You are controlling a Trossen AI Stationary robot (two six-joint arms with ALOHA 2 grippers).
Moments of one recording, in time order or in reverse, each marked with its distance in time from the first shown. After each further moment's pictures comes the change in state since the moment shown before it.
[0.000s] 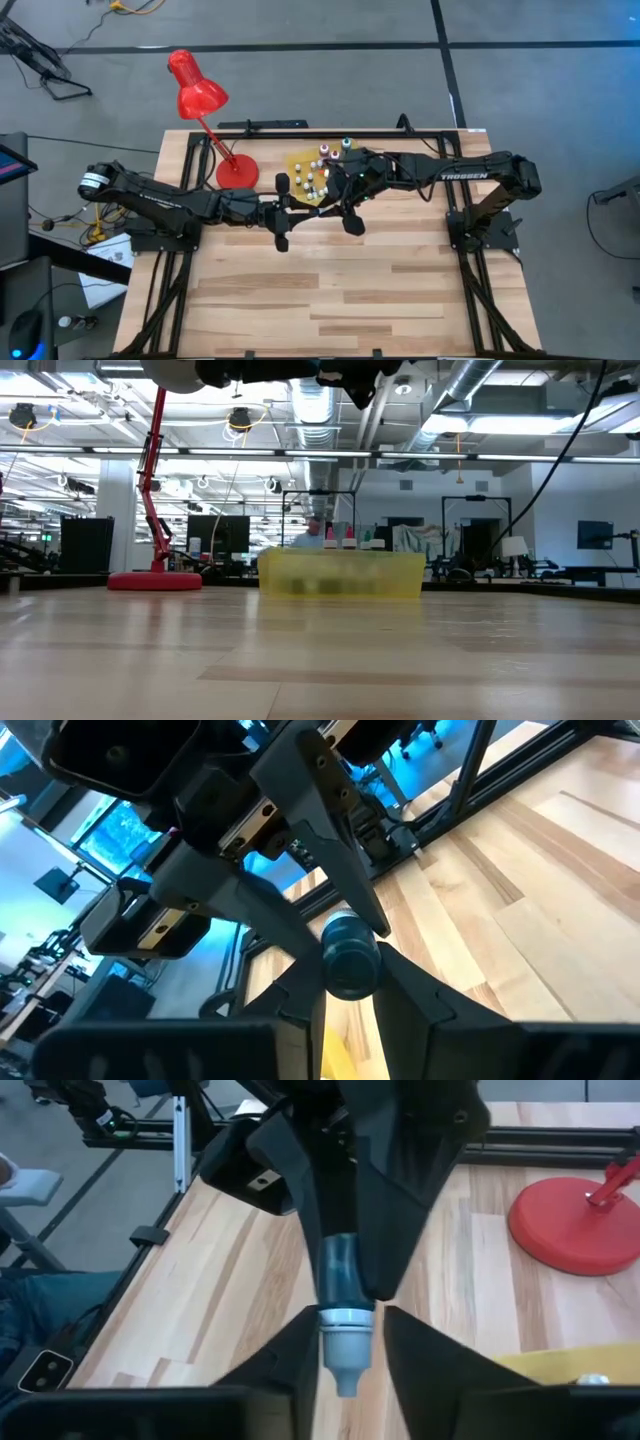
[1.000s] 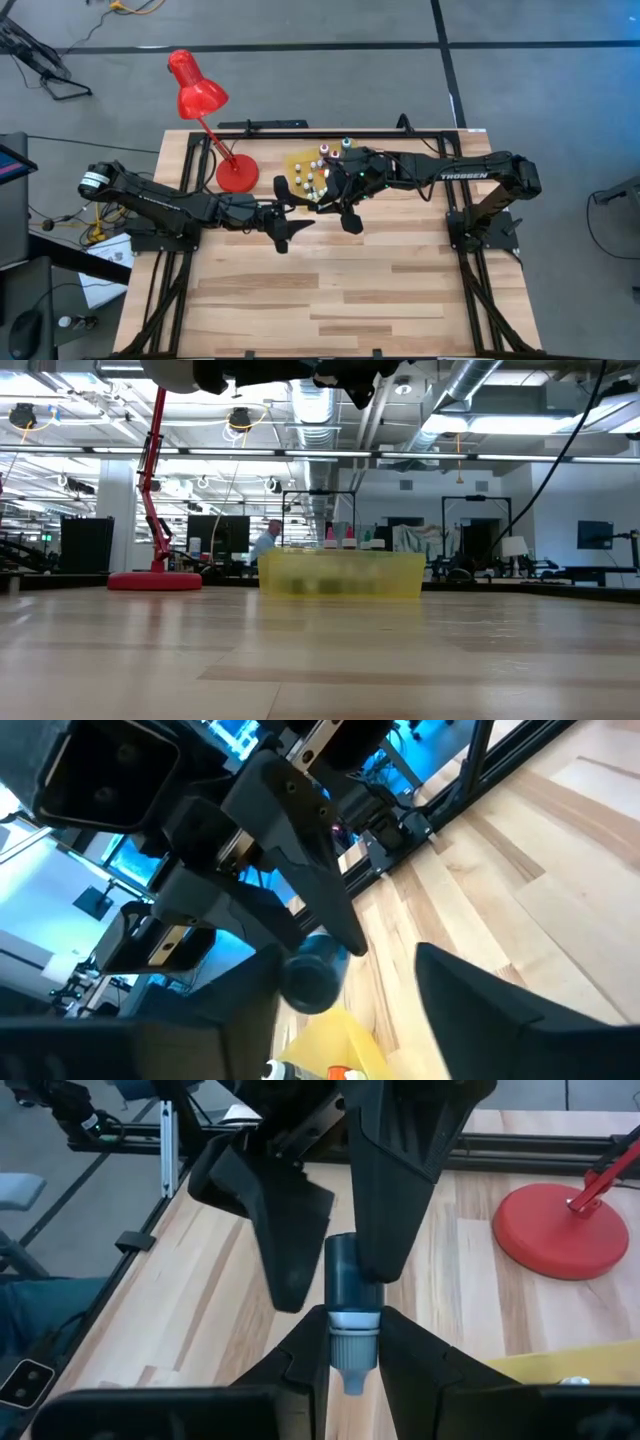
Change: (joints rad) left arm -0.037 0.000 -0.001 0.000 -0.086 0.109; right arm 0.006 0.000 0.000 0.019 0.024 0.000
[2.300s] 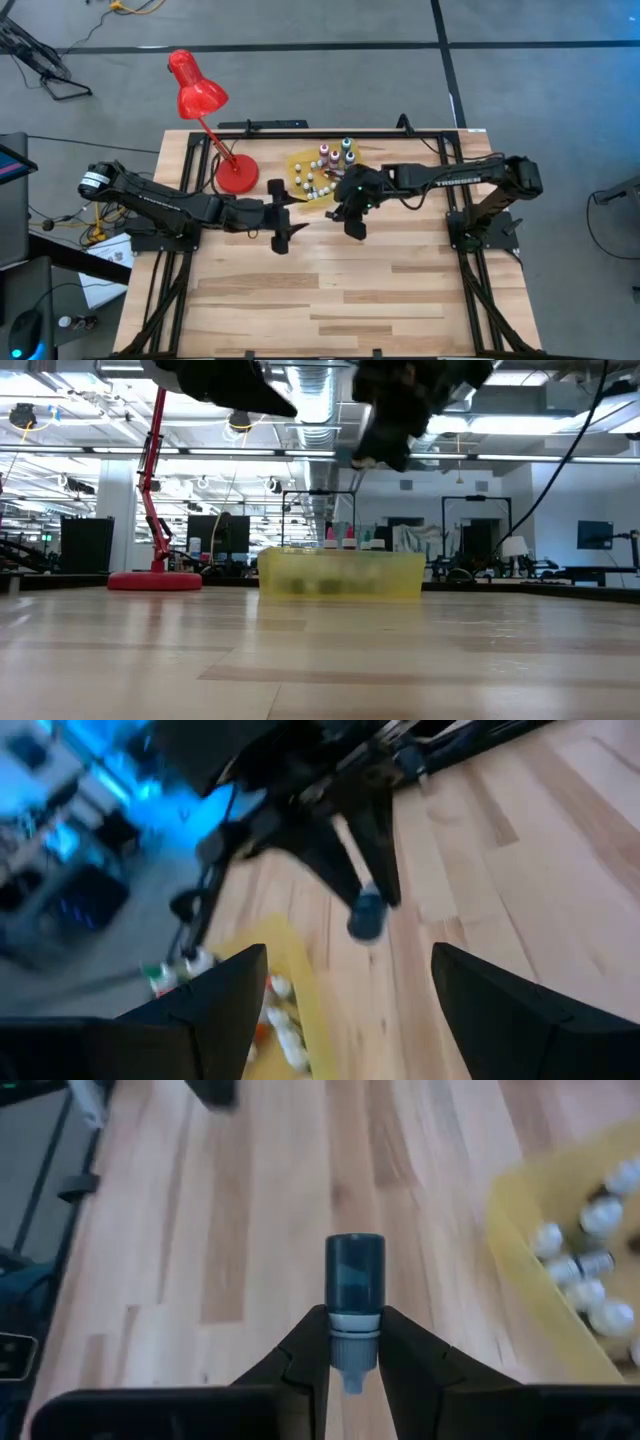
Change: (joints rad) left arm 0.001 0.000 0.000 -0.201 -0.089 -0.386; right arm 0.000 -0.004 -0.219 -0.023 0.056 0.221
